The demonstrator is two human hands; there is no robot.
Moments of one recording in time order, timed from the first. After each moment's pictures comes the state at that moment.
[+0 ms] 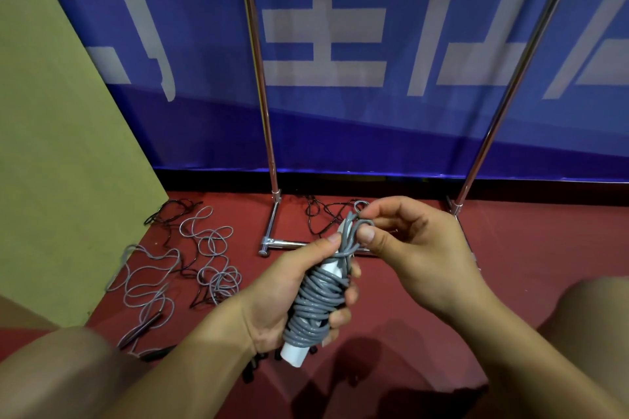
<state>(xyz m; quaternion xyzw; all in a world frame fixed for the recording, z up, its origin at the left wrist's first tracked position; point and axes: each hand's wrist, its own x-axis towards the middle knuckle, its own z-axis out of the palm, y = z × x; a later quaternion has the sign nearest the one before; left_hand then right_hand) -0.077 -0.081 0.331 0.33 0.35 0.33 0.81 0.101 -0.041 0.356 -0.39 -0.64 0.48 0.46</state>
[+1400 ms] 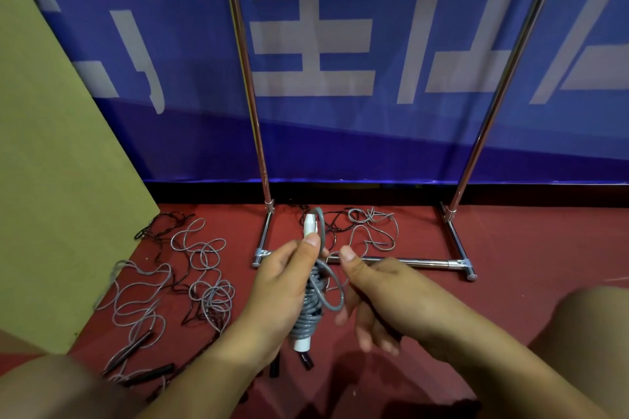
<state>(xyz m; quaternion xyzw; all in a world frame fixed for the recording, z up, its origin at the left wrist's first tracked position) -0.057 -0.071 0.318 0.38 0.53 0.56 0.51 0.097 -0.050 0.359 -0.49 -0.60 0.62 0.13</state>
